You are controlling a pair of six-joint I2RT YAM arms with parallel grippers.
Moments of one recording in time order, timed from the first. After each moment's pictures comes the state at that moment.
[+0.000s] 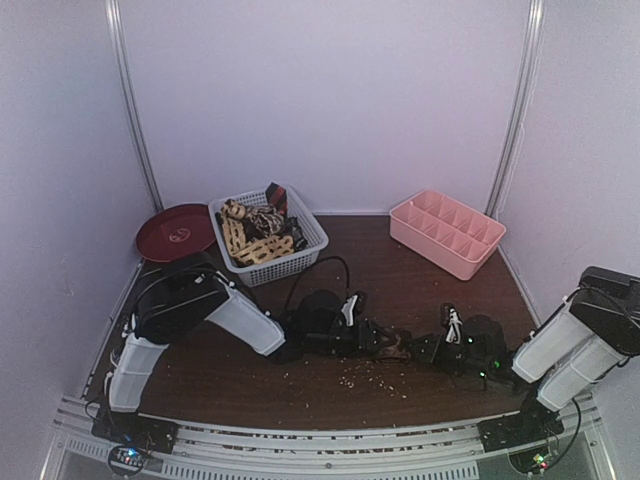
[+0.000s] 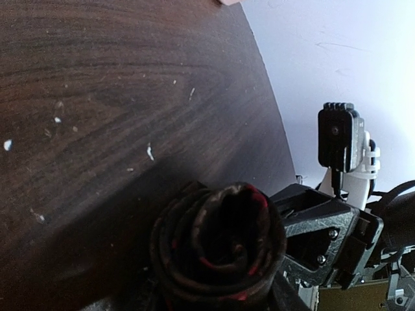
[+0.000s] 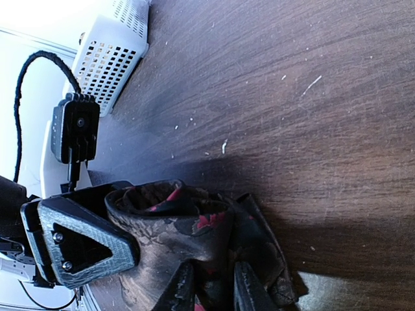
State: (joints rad) left arm -1.08 2.29 1.18 0.75 0.36 -1.05; right arm 0.75 1.49 0.07 0.93 -0.05 1.02
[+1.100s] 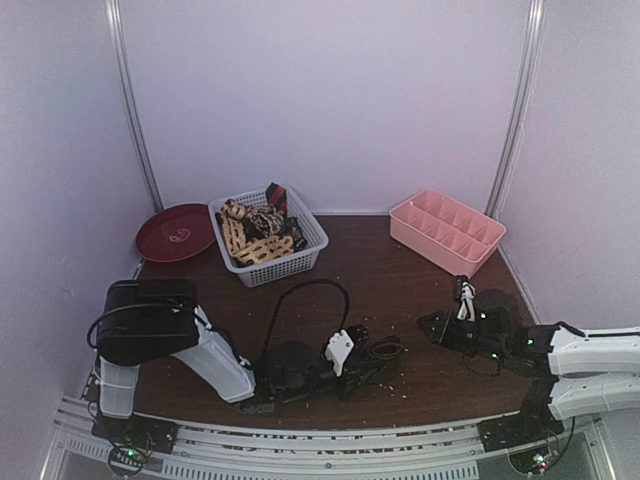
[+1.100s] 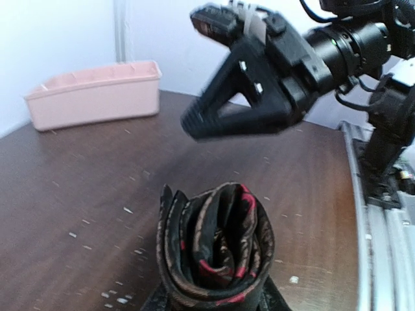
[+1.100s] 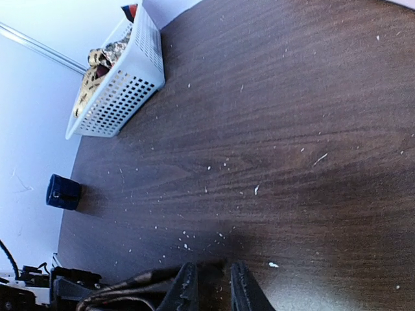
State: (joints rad) left arm -1.31 2.10 0.80 1.16 -0.13 -0.12; right arm 0.79 0.92 0.27 0.16 0.13 0.91
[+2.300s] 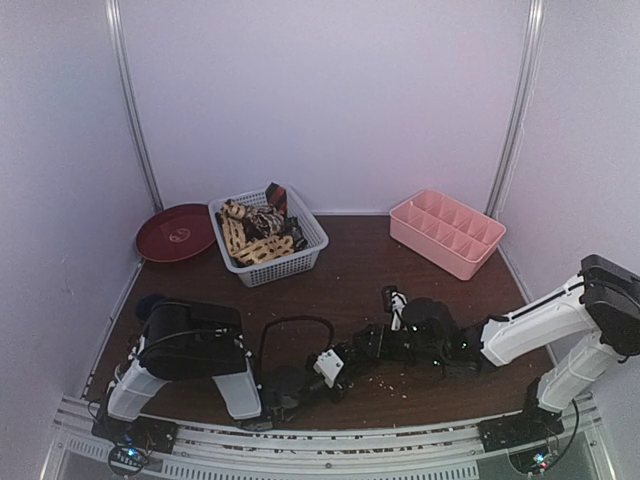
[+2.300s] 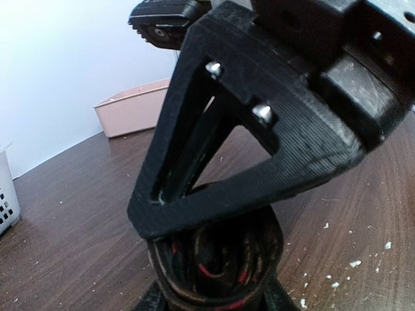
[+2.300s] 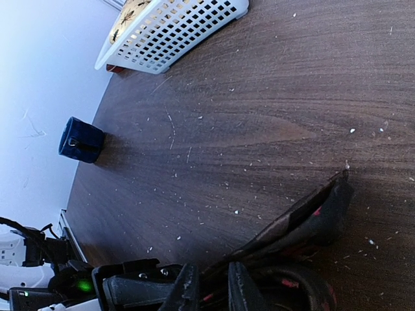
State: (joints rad) left arm -1.35 2.34 0.77 1.53 -0.45 0.13; right arm 1.04 1.52 0.51 0.48 0.13 0.93
